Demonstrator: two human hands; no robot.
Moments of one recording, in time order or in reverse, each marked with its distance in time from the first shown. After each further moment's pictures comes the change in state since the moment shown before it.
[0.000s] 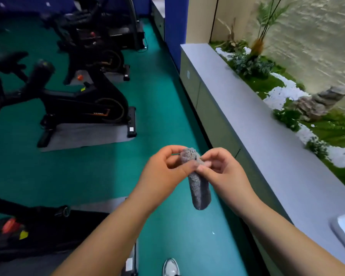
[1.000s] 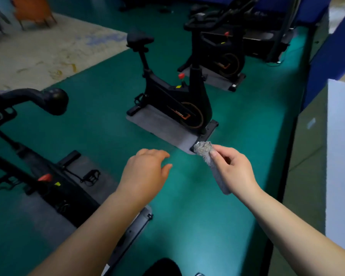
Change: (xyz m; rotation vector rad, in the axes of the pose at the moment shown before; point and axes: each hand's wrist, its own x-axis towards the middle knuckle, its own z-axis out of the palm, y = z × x) left_hand 0.265 0.006 -0.106 1.185 0.698 -0.340; right_hand 0.442 0.030 0.071 -0.355 -0.570 -0.165
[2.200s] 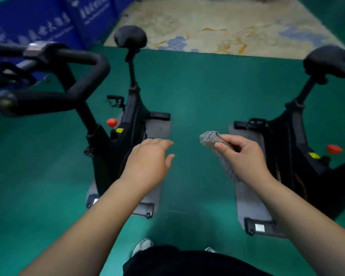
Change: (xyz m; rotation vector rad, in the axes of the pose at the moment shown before) left_hand 0.216 -0.063 0.020 0.053 0.249 -0.992; right_hand 0.387 -0.090 0.165 0.033 -0.997 -0.450
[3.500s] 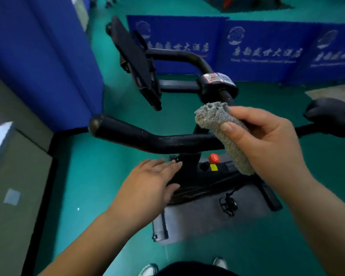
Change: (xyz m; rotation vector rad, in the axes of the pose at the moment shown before) left_hand 0.035 -0.050 -0.043 0.113 0.305 -0.983; right_hand 0.223 -0.208 0.182 0.342 -1.174 -0.821
